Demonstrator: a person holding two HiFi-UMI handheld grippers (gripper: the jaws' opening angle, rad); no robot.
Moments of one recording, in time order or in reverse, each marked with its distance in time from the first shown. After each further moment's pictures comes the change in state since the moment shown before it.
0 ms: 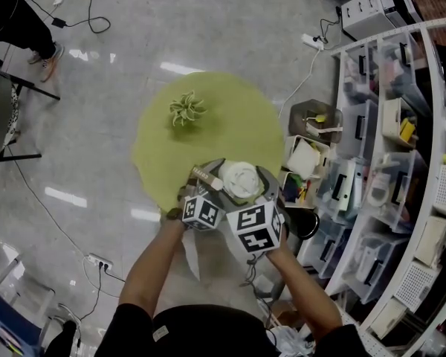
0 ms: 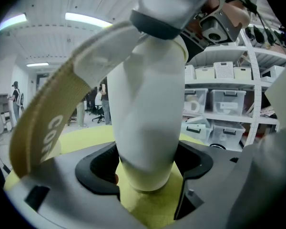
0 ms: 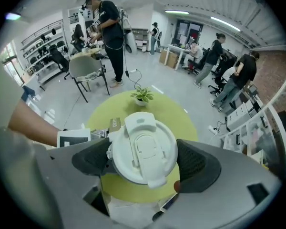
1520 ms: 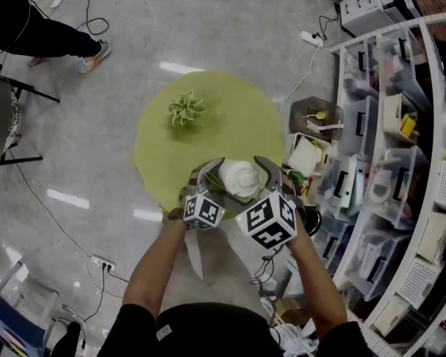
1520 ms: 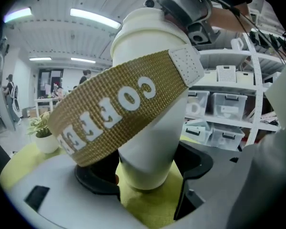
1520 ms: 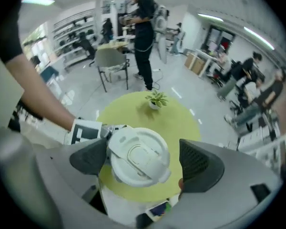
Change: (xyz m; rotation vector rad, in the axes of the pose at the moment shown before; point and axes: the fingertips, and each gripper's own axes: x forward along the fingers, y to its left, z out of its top) left arm -0.001 -0.003 -0.004 -0.054 0.016 -0.010; right arm -0.013 0.003 0.013 -0.263 0.004 0.160
